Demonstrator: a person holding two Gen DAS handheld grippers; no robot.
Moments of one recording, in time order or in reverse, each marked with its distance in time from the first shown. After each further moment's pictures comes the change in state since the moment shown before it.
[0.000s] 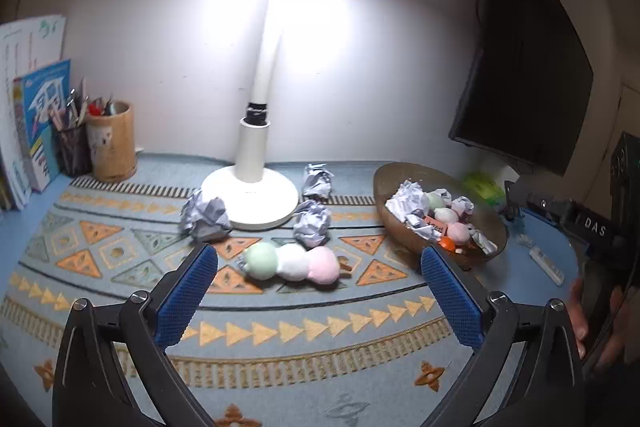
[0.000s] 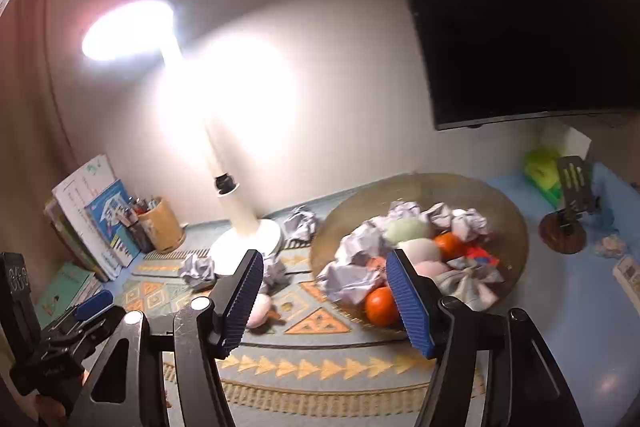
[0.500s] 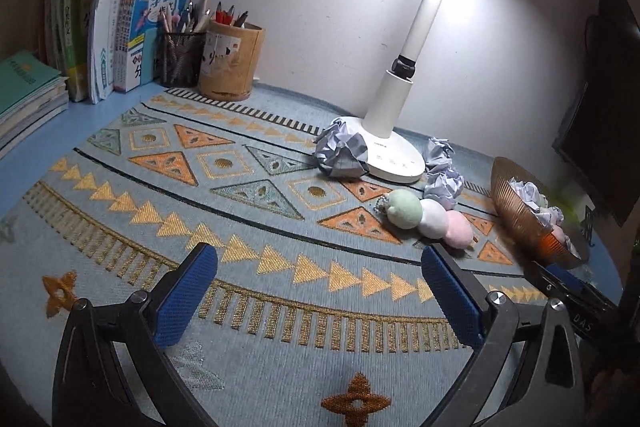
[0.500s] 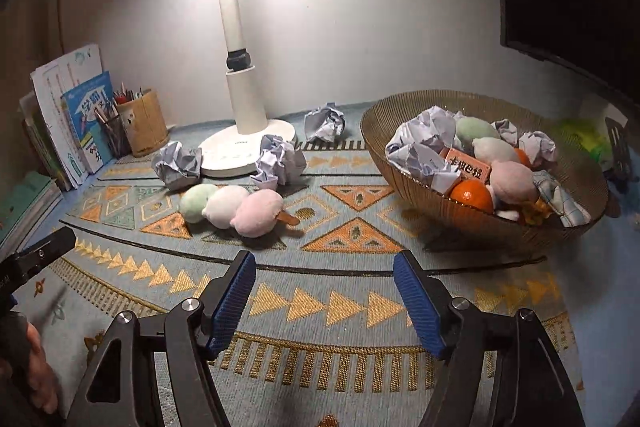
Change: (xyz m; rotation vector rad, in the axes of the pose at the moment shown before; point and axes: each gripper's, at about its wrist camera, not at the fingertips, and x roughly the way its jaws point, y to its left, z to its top) left arm 0.029 0.089 -0.089 -0.207 0.023 0.232; right arm 0.091 0.032 -0.087 -0.148 0.176 -0.113
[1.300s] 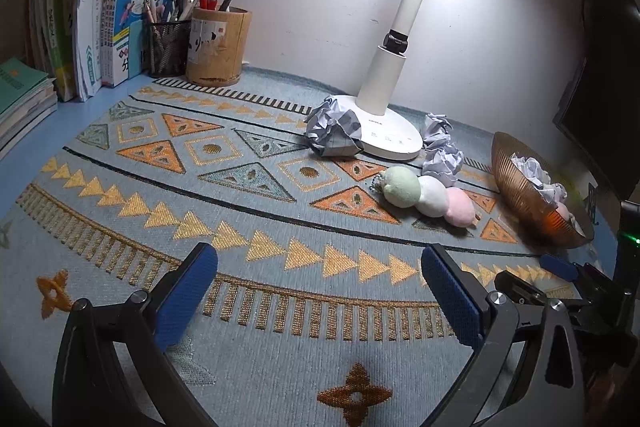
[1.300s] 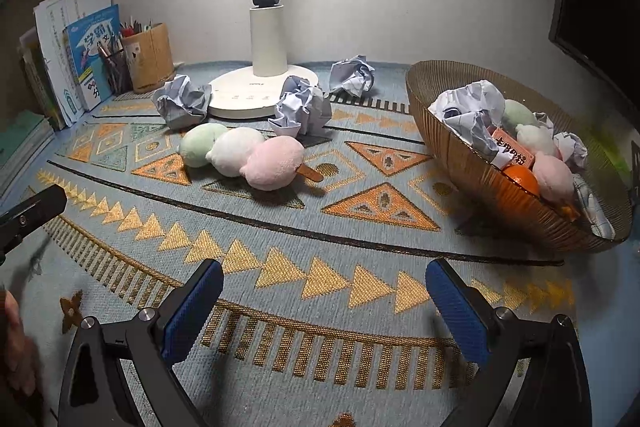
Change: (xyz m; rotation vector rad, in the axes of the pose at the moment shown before) left arm 0.028 -0.008 -0.021 0.045 0.066 -0.006; right arm 0.025 0.024 -0.004 -0.130 0.134 -0.009
